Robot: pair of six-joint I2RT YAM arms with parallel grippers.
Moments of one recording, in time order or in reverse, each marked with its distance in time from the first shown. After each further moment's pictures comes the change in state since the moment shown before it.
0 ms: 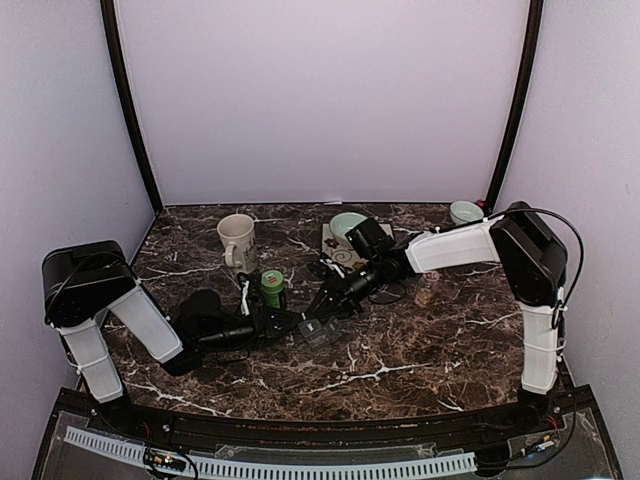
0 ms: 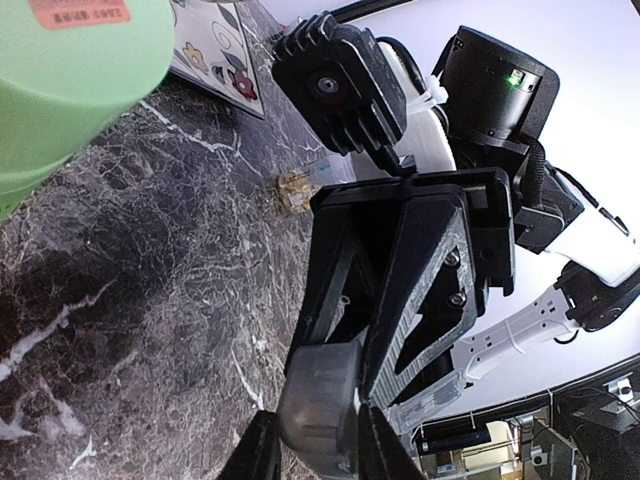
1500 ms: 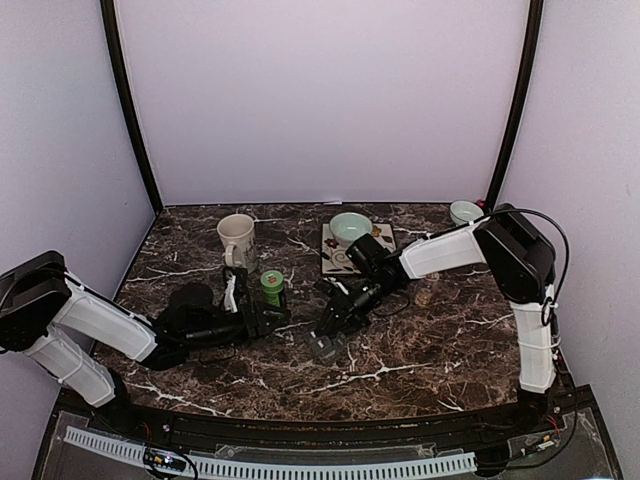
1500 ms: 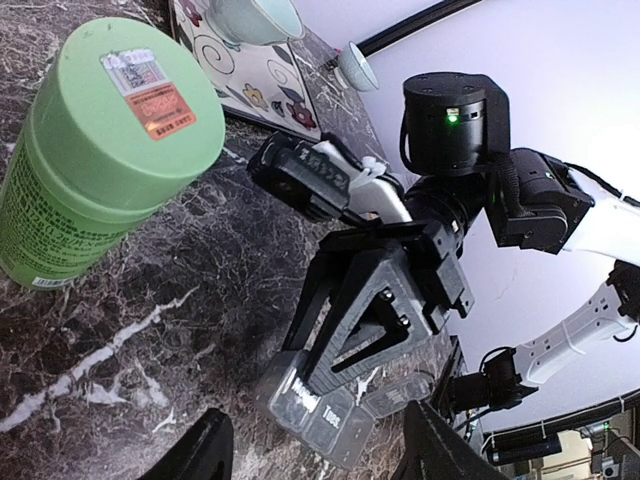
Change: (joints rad) left arm -0.010 -0.306 -0.033 -0.410 -0.153 0.150; right arm -0.016 0.065 -0.004 -0.132 0.055 -0.147
